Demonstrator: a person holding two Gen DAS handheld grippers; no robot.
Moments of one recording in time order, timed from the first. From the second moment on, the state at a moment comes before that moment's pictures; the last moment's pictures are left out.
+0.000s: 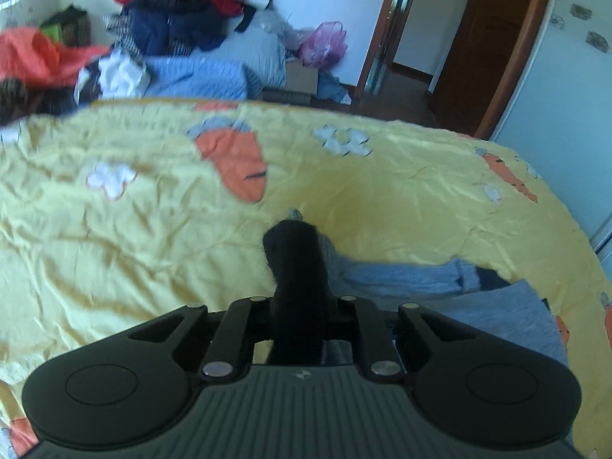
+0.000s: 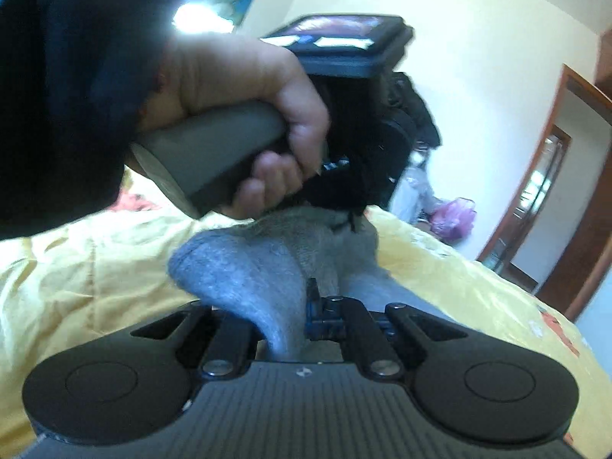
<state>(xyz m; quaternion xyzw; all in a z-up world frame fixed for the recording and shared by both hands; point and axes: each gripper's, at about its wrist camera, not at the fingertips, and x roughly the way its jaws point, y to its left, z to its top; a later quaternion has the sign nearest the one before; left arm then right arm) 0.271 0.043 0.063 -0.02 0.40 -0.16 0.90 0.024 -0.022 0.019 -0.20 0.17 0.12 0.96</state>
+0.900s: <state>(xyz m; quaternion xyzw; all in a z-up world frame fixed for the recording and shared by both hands) 0.212 -0.165 0.088 0.06 0.37 -0.22 0.90 -0.040 -0.225 0.029 0.00 0.18 0.00 0.98</state>
